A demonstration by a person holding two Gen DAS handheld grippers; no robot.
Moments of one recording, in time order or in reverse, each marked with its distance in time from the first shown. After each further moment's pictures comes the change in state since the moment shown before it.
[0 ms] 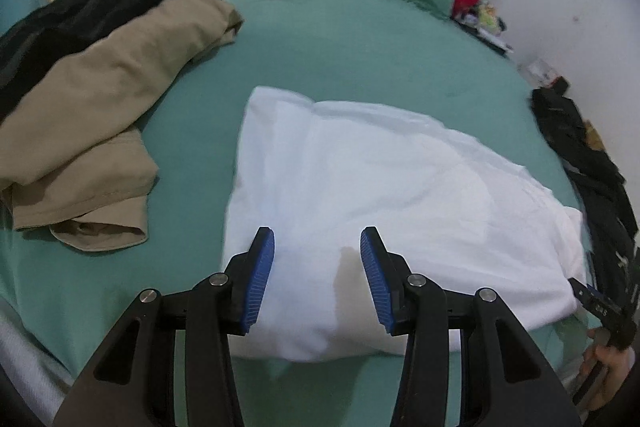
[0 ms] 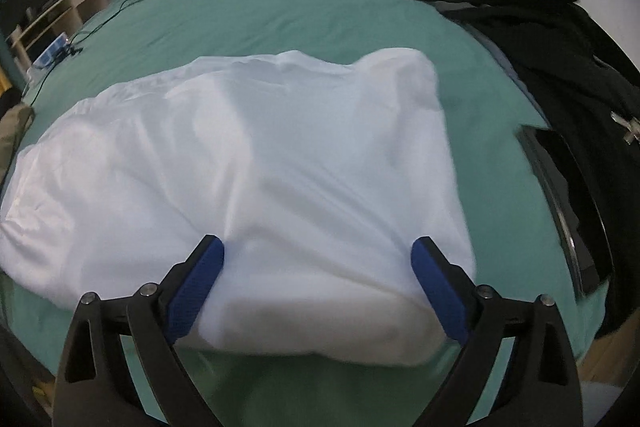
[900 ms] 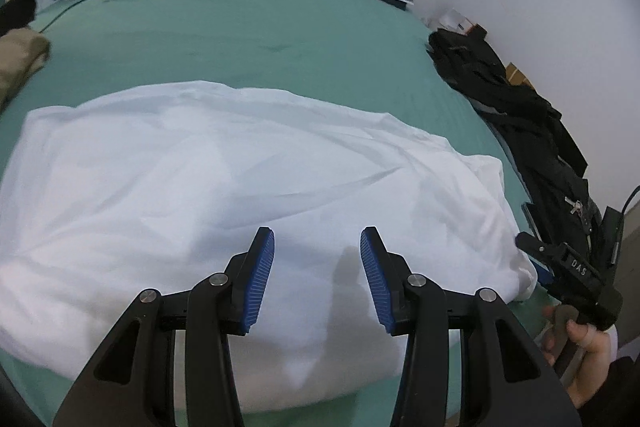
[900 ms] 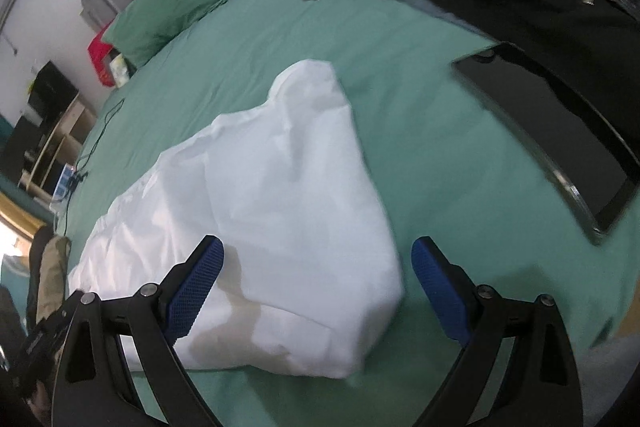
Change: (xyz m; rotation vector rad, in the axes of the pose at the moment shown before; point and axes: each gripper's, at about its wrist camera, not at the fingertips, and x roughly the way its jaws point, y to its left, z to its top) left arm 0.058 -0.164 -0.015 0.187 0.093 -0.256; right arm 0.002 -0.076 -0.004 0.394 -0.055 0.186
